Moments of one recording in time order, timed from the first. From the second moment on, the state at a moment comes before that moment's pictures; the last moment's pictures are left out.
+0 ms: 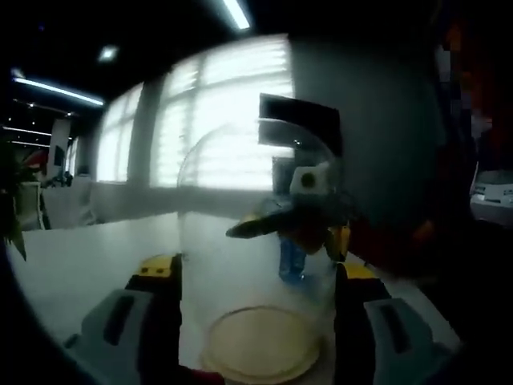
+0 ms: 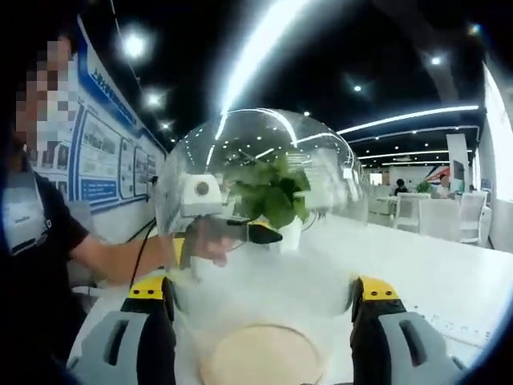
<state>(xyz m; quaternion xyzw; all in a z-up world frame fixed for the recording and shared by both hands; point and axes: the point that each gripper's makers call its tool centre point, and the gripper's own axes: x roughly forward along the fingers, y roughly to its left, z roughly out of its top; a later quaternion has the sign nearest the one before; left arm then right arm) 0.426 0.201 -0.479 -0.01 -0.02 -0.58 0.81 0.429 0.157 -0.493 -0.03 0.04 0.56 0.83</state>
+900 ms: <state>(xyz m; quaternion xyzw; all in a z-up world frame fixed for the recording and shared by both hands) 0.424 0.208 -0.477 0.01 -0.01 -0.58 0.82 0.427 0.172 -0.490 -0.01 0.02 0.57 0.82</state>
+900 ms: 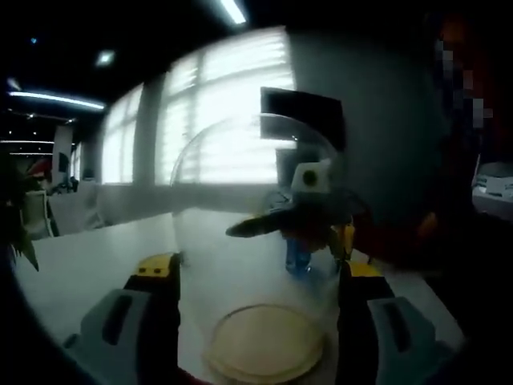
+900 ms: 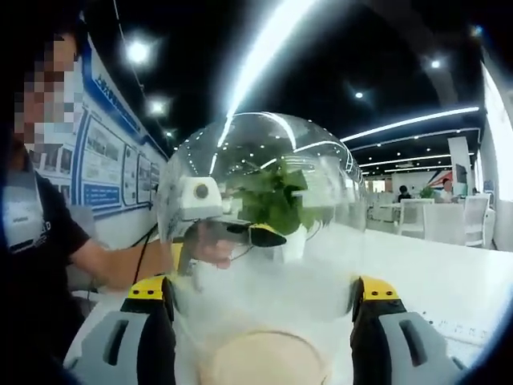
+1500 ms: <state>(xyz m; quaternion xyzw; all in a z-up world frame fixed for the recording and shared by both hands) 0.426 0.210 -0.478 0.02 -0.02 -0.57 0.82 0.428 0.175 -0.490 -0.01 0.02 0.57 0.82</state>
